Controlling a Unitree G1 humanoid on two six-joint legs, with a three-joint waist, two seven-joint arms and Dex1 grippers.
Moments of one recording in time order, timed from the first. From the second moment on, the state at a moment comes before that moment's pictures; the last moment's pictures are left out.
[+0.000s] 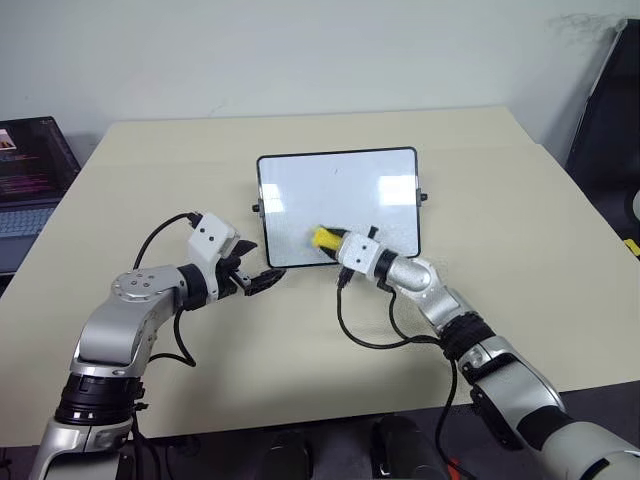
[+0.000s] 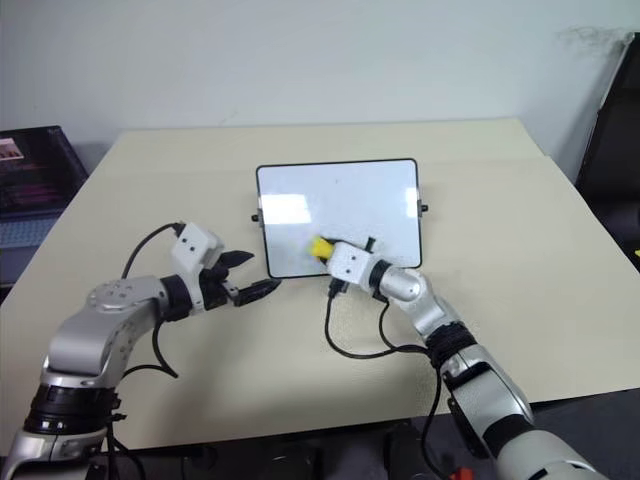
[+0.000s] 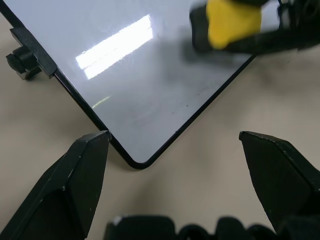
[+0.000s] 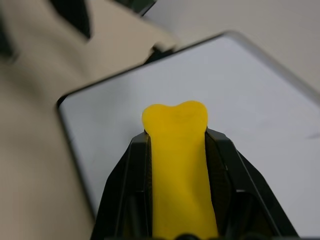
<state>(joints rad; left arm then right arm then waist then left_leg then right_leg) -0.33 0.69 0.06 -0.15 -0.35 0.65 -0.78 -0.80 -0.16 0.32 0.70 -0.26 -0.49 0.40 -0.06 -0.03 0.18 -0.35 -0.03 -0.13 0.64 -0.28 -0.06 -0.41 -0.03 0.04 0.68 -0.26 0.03</state>
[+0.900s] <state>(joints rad) -0.31 0.69 0.06 -0.16 -0.36 0.66 -0.77 -0.92 -0.06 0.31 1.11 -0.33 -0.59 0.23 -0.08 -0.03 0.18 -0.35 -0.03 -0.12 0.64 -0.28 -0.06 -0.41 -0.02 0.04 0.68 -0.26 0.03</state>
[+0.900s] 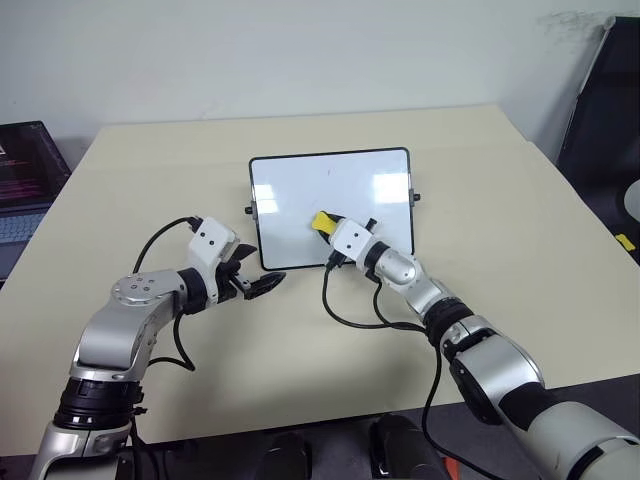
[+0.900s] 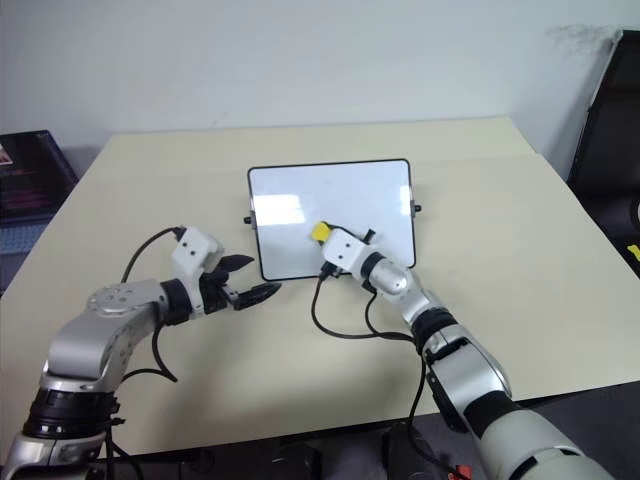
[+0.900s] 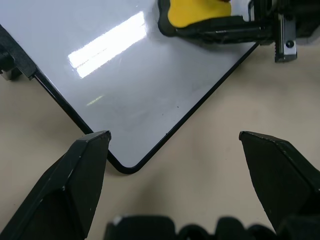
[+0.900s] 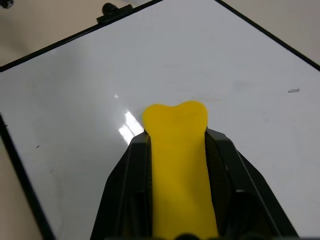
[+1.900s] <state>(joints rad) -0.48 0.68 -0.06 -0.23 -0.42 0.65 -0.97 -0.24 -0.20 -0.01 -0.31 -0.17 0.51 0.36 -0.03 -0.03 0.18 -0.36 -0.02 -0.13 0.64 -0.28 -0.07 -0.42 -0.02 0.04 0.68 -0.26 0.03</state>
